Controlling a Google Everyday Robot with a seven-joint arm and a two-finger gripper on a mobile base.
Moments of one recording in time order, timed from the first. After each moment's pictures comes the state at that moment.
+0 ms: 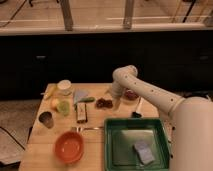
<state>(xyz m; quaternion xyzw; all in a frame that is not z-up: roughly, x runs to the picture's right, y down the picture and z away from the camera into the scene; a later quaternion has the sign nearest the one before) 0.047 0.083 0.902 -0.27 -0.19 -0.15 0.93</state>
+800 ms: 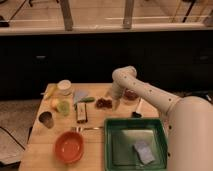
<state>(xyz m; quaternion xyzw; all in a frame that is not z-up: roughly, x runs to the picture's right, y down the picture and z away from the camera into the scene) 0.045 0.092 0.909 -0.29 -0.19 -0.15 0.93</state>
